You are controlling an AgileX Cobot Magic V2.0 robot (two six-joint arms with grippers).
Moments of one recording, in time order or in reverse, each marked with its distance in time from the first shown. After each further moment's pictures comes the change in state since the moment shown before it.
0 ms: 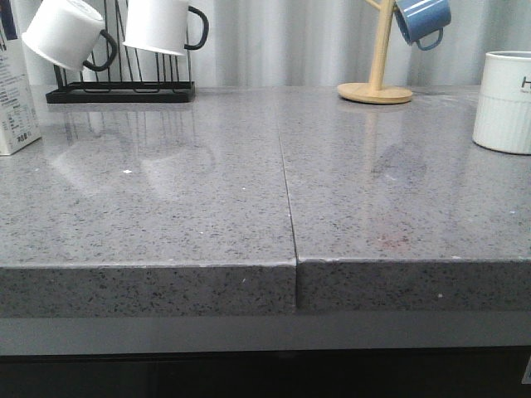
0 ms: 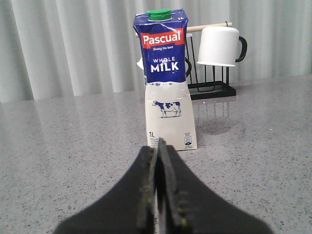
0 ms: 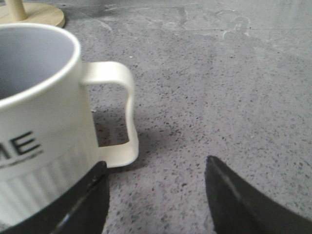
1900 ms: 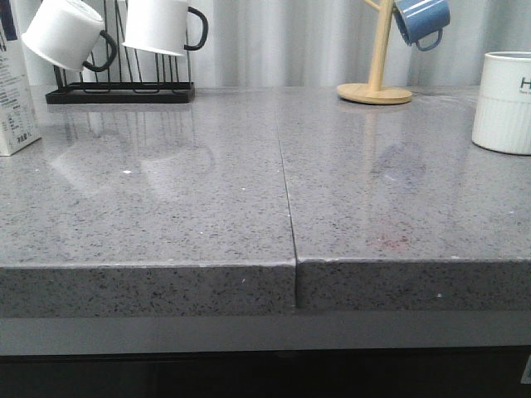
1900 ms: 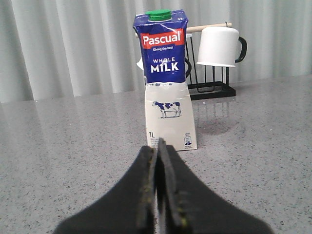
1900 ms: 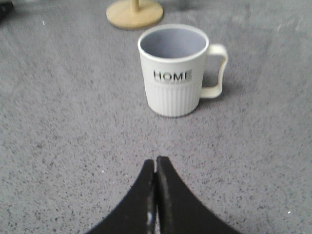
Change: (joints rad) left arm 0.000 0.000 0.000 0.000 0.000 0.000; right arm 0.215 -0.835 0.034 0.059 0.908 0.000
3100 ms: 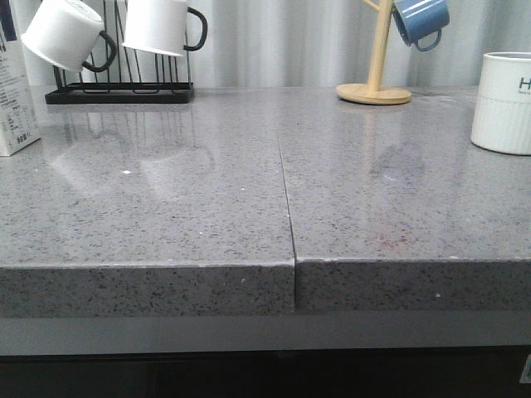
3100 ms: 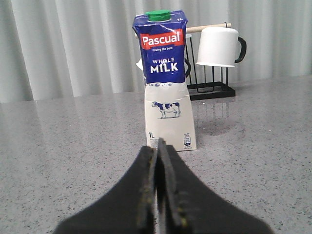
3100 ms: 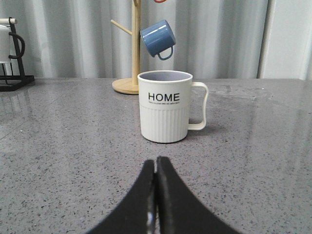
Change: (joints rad) left arm 0.000 0.000 0.000 0.000 0.000 0.000; right arm 0.000 -0.666 0.543 -0.062 -0.340 0.000
